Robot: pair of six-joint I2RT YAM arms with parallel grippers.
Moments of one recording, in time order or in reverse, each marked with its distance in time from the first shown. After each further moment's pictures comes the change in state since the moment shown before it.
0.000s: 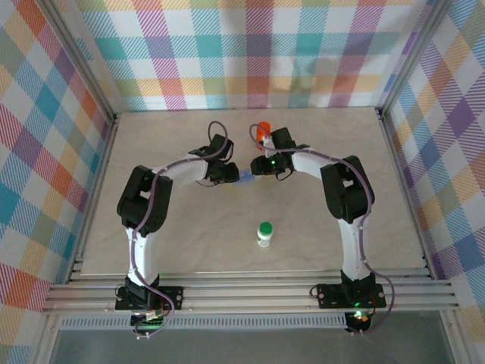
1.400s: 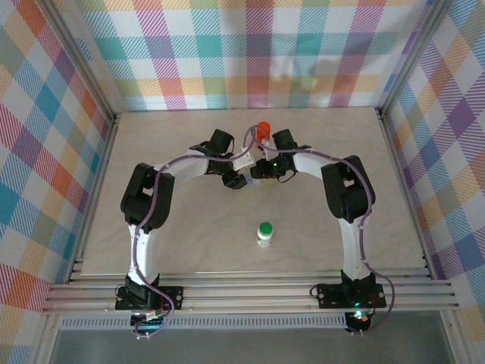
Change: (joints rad) left arm 0.015 0.056 0.084 0.010 0.208 1.187; right arm -0.013 0.001 -0.019 -0.025 -0.145 -0.031
